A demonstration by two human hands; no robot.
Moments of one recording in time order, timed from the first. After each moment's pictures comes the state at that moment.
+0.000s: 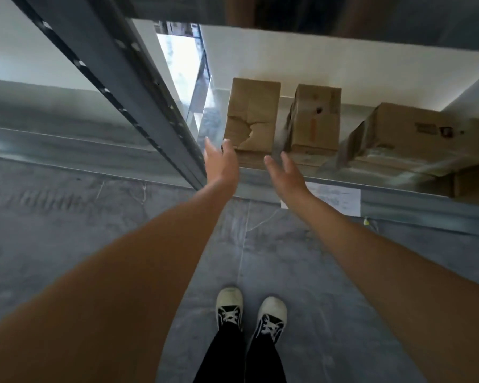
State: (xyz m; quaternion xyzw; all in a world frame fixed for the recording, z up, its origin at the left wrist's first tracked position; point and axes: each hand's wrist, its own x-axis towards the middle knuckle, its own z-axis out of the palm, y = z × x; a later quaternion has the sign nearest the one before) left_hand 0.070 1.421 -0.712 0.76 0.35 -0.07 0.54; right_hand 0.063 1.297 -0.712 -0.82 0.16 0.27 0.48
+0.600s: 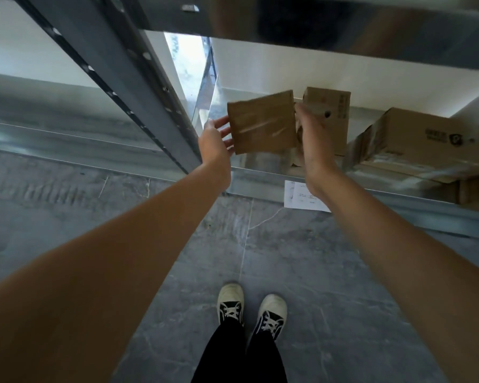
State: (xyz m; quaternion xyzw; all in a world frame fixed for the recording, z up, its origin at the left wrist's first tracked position) left_hand 0.090 1.434 -0.650 0.54 0.42 -0.05 0.73; right_hand 0.102 1.295 -0.639 -0.72 0.16 0.18 0.65
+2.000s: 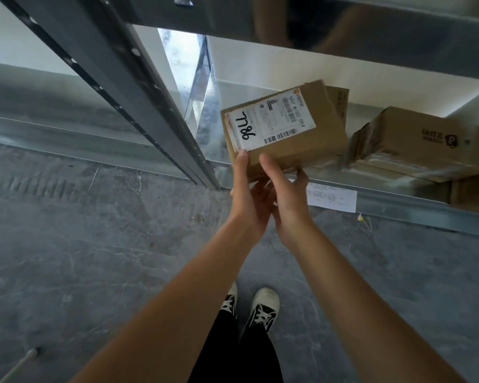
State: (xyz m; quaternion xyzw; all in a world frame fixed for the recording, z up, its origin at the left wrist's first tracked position) left_hand 0.027 1.376 -0.677 0.29 0.39 -0.15 0.86; right_hand 0.034 1.316 -0.666 -0.55 0.35 0.20 0.73
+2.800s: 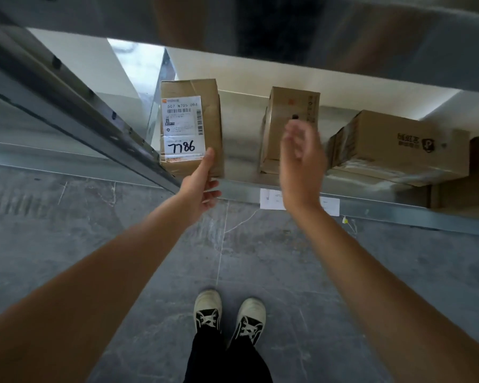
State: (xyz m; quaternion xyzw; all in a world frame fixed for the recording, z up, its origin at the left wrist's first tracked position) left_hand 0.087 1.417 -0.739 0.53 0.46 -0.27 0.65; right_hand 0.103 1.257 -0.692 -0.81 0.14 -0.06 0.57
